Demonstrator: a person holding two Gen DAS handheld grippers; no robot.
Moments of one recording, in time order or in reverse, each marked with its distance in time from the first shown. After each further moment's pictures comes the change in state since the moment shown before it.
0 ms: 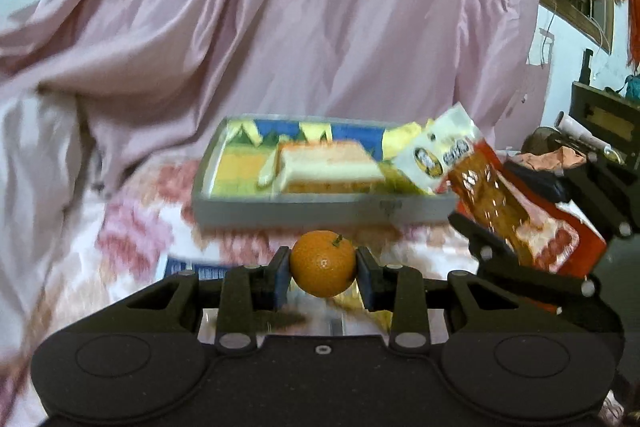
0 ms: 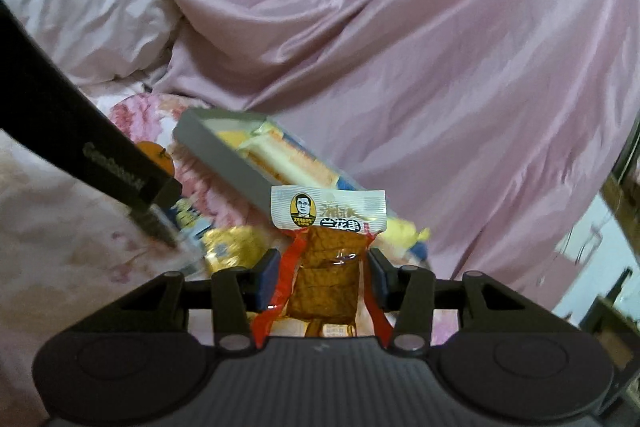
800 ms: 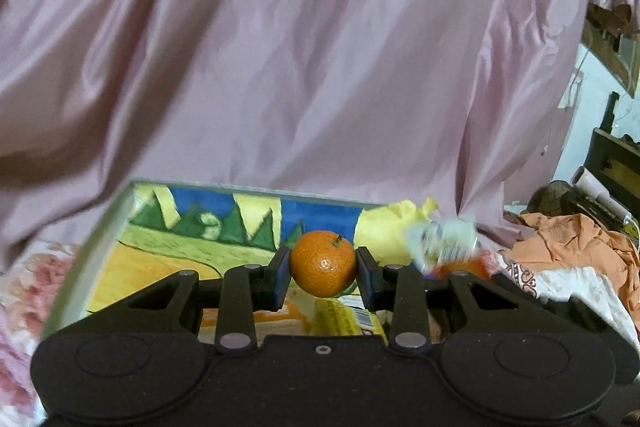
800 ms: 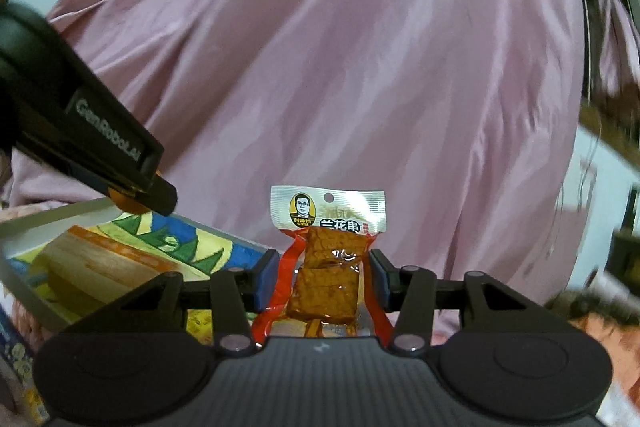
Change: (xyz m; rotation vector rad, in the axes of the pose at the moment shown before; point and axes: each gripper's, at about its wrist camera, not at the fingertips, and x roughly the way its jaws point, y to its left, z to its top) left arm 0.168 -0.046 0.114 -0.106 0.013 -0.040; right arm 0.152 -0.107 -0.015 0.429 -0.057 -0.083
